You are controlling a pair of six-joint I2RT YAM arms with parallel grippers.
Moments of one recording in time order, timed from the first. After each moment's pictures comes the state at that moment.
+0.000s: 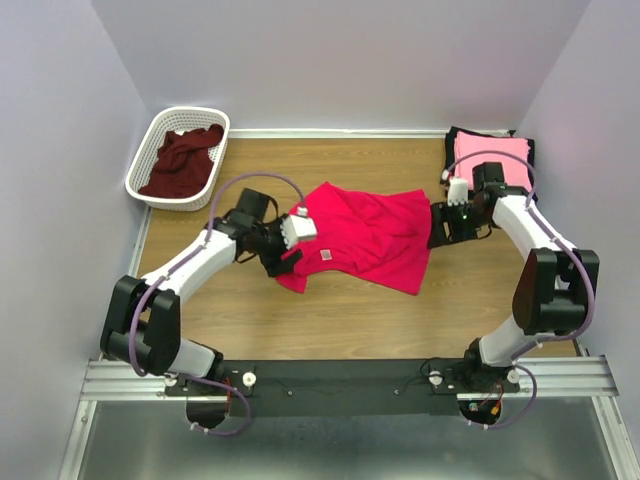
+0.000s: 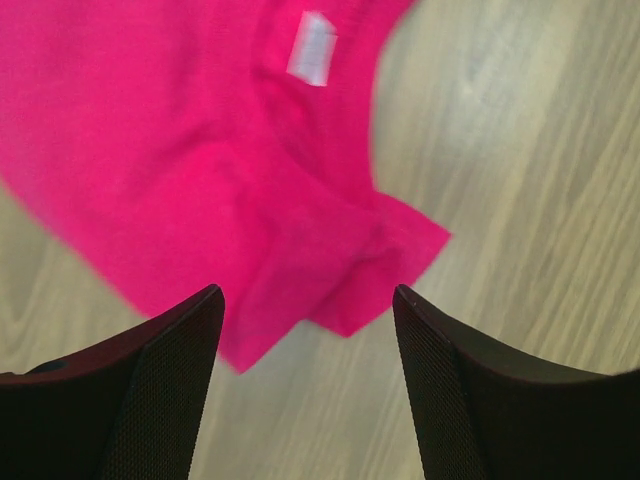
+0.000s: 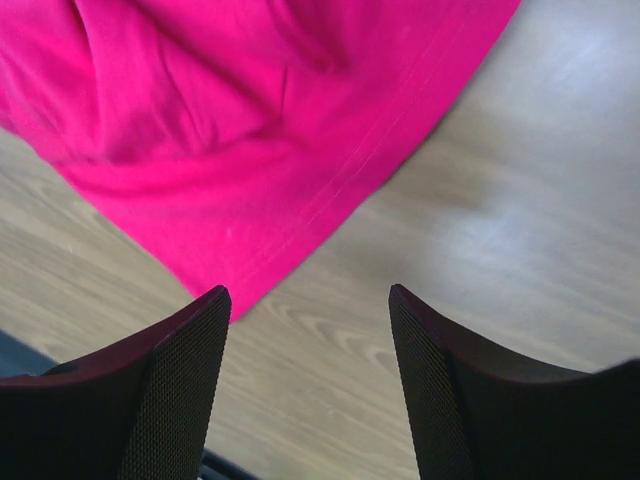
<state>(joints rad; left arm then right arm) -0.33 1.42 0.94 -0.52 0.58 0.73 -0.04 1.60 1.18 -0.78 -0.43 -0.26</state>
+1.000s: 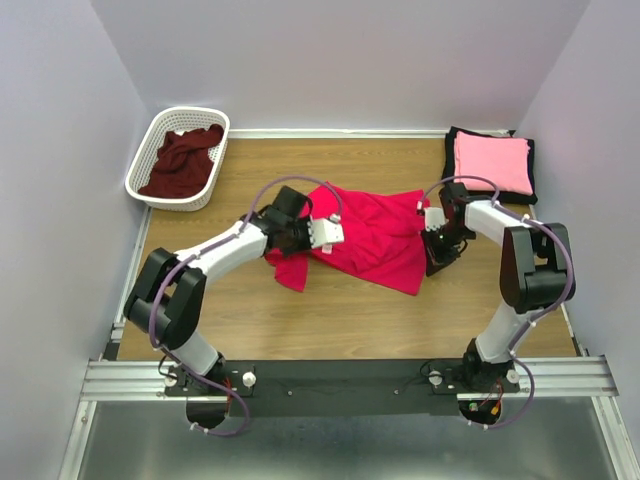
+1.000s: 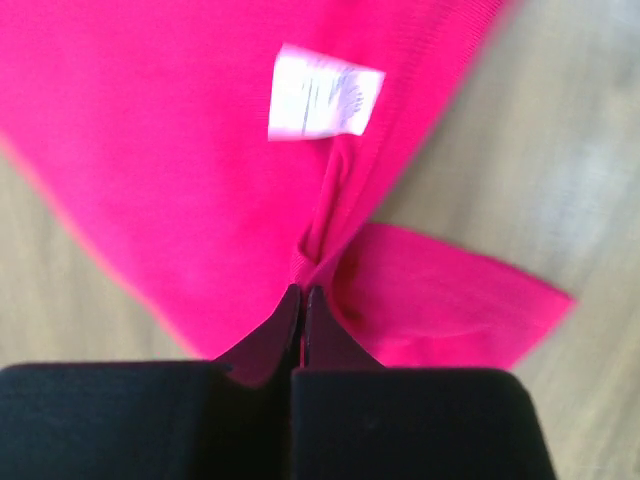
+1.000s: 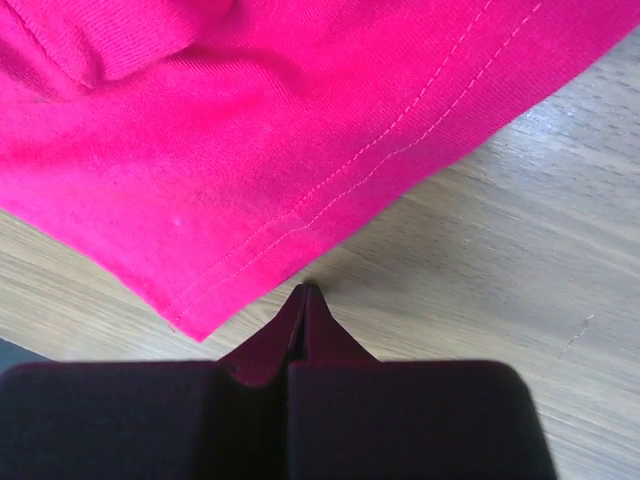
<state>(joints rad) -0.60 1.60 1.00 -0.41 0.18 0.86 0.10 1.78 1.07 -0.80 -0.28 -0.20</state>
